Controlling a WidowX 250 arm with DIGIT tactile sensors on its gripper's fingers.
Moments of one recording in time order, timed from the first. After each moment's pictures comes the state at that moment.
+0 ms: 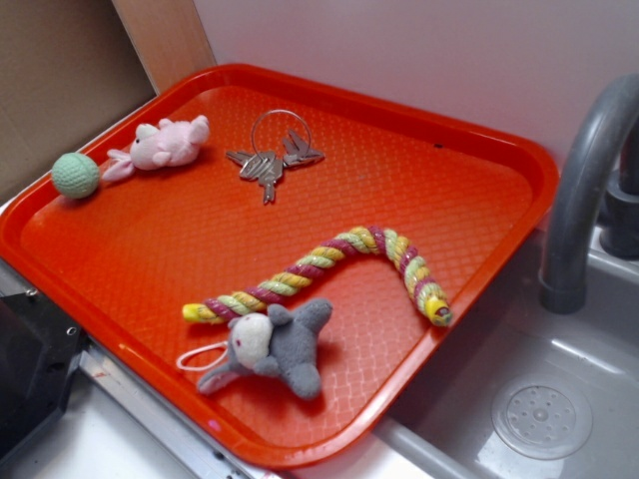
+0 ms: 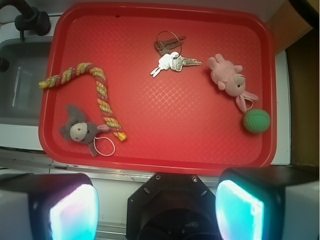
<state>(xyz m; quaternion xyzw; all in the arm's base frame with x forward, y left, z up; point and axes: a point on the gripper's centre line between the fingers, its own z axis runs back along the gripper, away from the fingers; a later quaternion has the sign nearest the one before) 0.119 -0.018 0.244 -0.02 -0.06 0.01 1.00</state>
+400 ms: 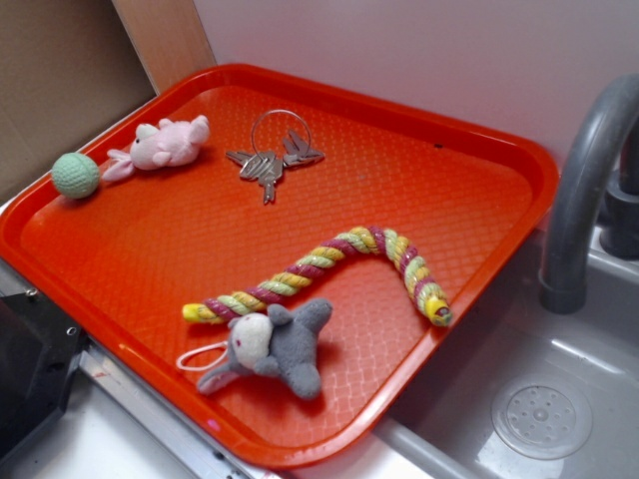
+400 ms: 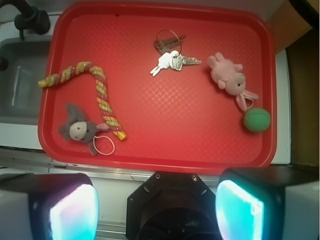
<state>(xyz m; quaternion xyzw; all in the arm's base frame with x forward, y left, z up) 0.118 -0.018 0.240 -0.02 -0.06 0.02 1.00</state>
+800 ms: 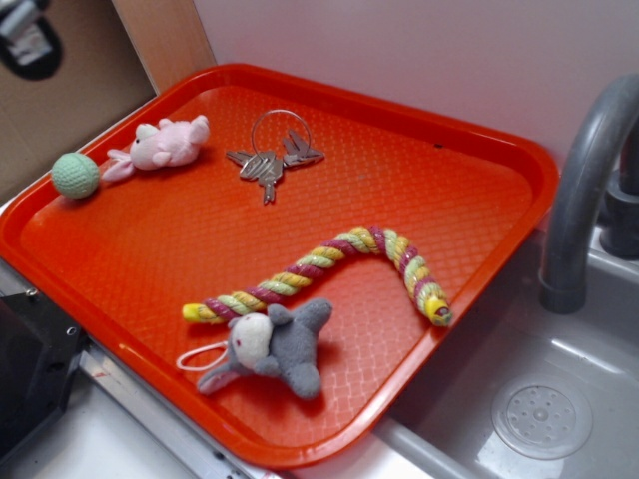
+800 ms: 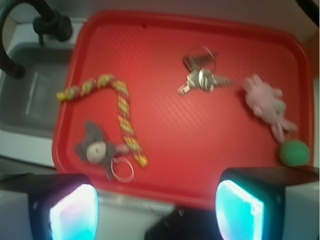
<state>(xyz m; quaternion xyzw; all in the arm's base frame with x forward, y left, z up) 0.163 -0.053 0.215 -0.05 -0.10 -0.03 0.99</state>
